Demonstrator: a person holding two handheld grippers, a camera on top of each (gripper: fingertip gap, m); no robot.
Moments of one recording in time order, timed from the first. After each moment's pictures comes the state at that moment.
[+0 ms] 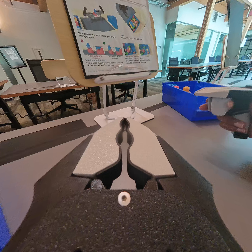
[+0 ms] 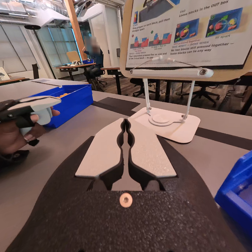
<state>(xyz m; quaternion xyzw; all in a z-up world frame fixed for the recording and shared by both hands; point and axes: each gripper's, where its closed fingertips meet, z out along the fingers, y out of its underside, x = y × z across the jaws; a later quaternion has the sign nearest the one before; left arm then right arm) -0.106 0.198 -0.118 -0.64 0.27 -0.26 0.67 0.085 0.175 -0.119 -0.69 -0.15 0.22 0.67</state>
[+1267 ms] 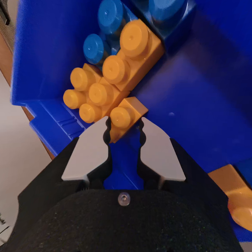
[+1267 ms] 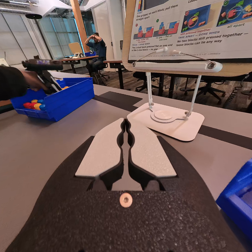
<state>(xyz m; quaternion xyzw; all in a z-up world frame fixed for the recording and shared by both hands) -0.441 0.355 -0.226 -0.92 0.32 0.16 0.17 0.081 0.180 -0.129 -0.70 -0.17 0.22 0.65</state>
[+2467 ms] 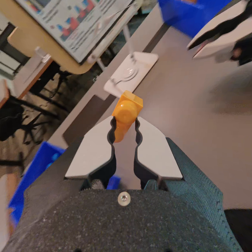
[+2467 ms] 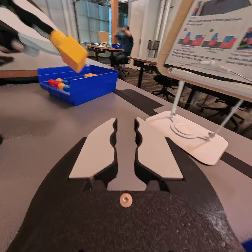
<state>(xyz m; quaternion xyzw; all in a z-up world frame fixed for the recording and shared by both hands) -0.147 0.167 -0.072 -0.70 0.50 -0.05 0.50 0.029 0.153 -0.129 -0.66 -0.31 0.23 0.65</state>
